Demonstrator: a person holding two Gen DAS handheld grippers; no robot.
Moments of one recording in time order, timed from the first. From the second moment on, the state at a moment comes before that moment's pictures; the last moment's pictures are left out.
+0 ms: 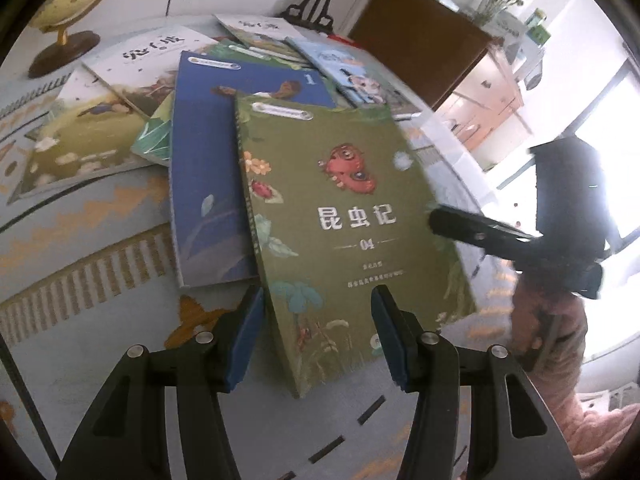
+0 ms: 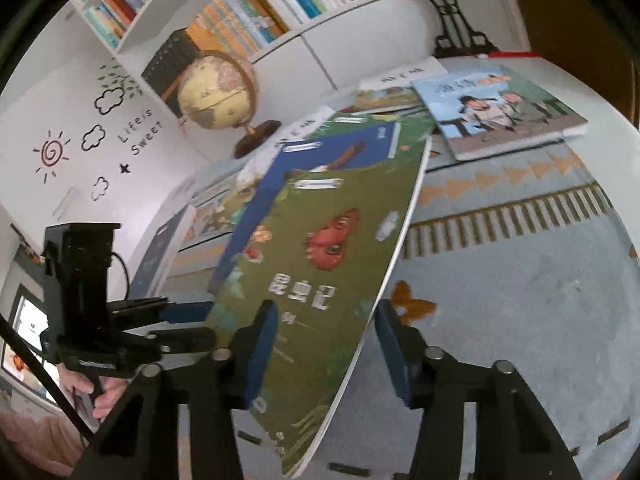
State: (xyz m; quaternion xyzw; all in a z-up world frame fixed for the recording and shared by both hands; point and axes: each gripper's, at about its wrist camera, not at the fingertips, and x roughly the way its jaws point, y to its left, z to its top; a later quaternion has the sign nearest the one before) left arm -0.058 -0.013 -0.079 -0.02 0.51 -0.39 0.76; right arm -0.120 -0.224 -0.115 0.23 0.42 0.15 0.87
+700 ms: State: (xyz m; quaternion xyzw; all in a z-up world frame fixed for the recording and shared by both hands) left arm -0.067 -0.010 -0.065 0.05 0.49 -0.34 0.80; right arm -0.118 -0.194 -0.098 0.22 0.39 0.21 0.87
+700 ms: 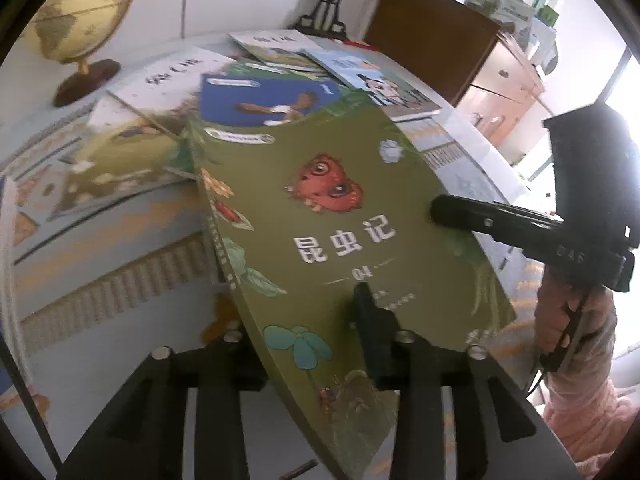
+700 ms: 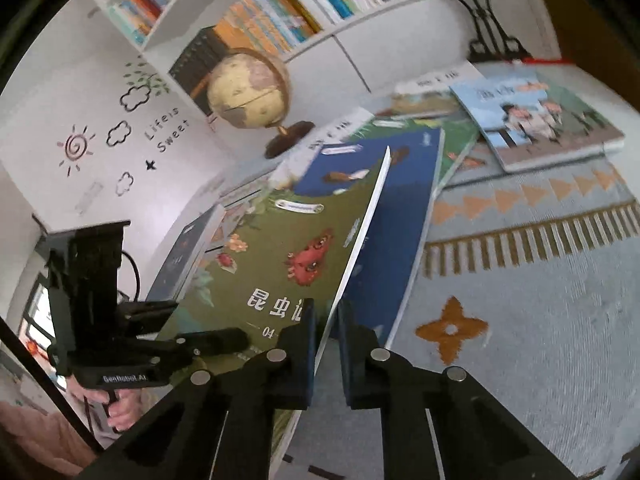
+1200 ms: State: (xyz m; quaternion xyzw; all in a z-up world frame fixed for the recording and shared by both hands) left arm -0.068 0.012 -0.077 0.08 0.50 -0.28 0.82; right arm -0.110 -0.182 -0.101 0.23 0.40 0.23 0.86
